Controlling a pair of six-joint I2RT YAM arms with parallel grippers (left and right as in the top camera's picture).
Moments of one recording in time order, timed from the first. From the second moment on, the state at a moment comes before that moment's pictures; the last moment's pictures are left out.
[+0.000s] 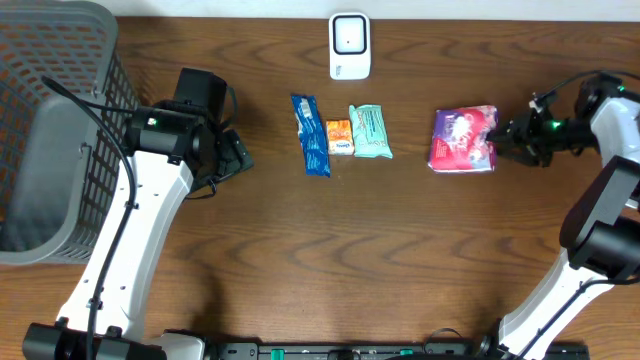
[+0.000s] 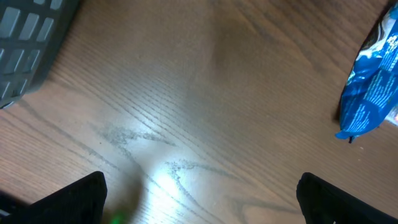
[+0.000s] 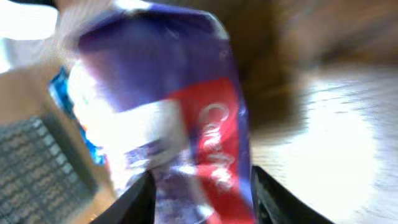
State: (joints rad) left arm -0.19 1.49 1.41 -1.28 -0.14 -0.69; right arm -0.40 2.14 1.67 -1.14 -0.68 0.06
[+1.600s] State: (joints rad) left arm -0.19 1.49 1.41 -1.28 -0.14 -0.69; right arm -0.22 2.13 1.60 -0.74 -0.76 0.15
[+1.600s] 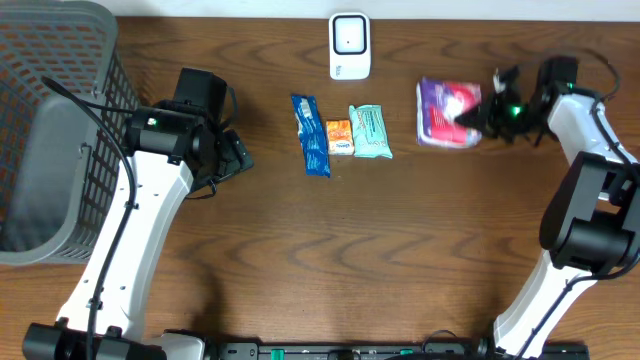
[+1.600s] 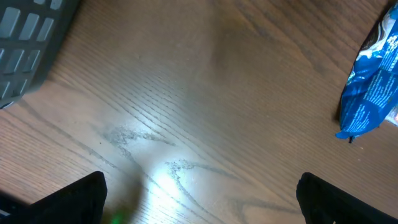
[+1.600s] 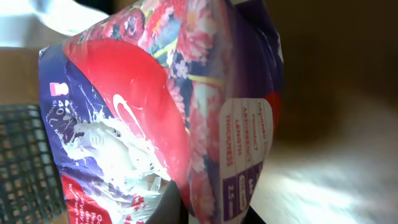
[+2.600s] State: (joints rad) left arm -0.19 1.49 1.41 -1.28 -0.14 -0.69; right arm 0.25 2.18 1.67 0.11 -0.16 0.66
